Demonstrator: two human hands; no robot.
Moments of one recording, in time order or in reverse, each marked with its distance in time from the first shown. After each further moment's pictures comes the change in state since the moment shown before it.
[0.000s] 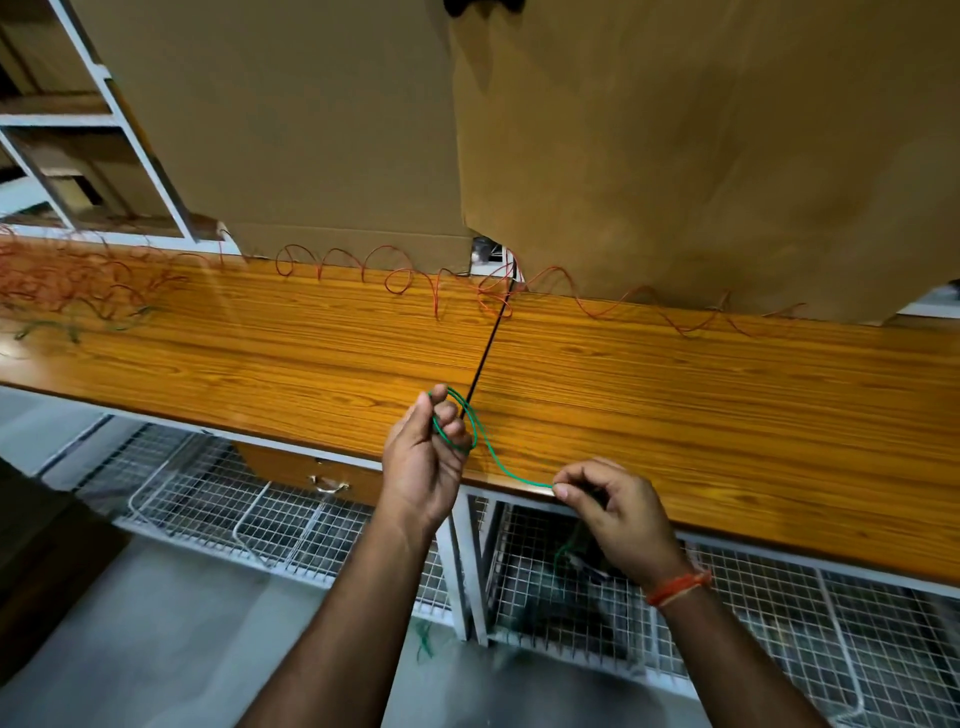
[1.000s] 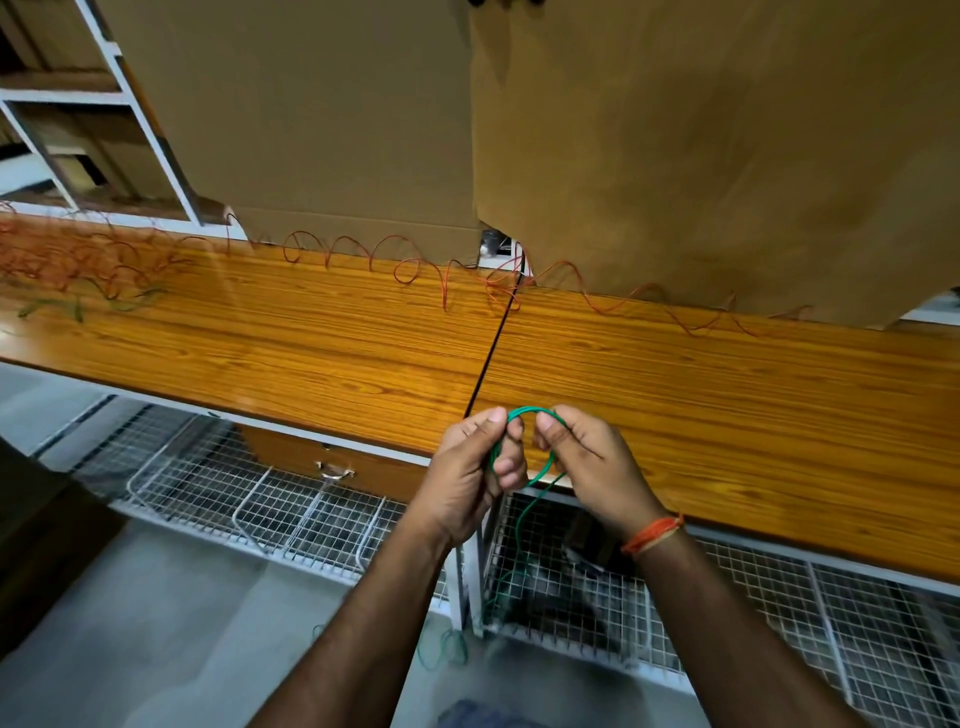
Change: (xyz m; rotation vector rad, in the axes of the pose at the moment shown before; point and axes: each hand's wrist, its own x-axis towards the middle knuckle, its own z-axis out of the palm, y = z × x) left_hand -0.039 -0.010 0.006 0.326 -0.336 -0.146; right_hand 0.037 -0.048 0.020 0.168 -0.071 -0.002
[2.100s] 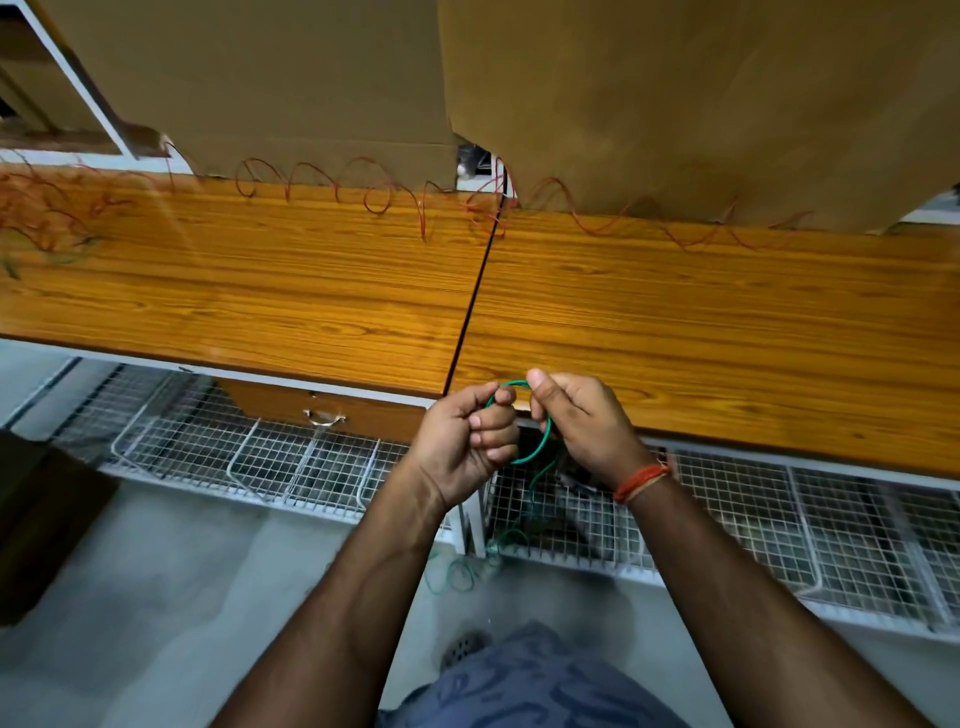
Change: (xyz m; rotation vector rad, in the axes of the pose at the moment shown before) left_hand -0.005 -0.014 -0.028 -0.308 0.060 -0.461; right_hand -0.017 0.027 0.020 -0.066 0.023 0.119
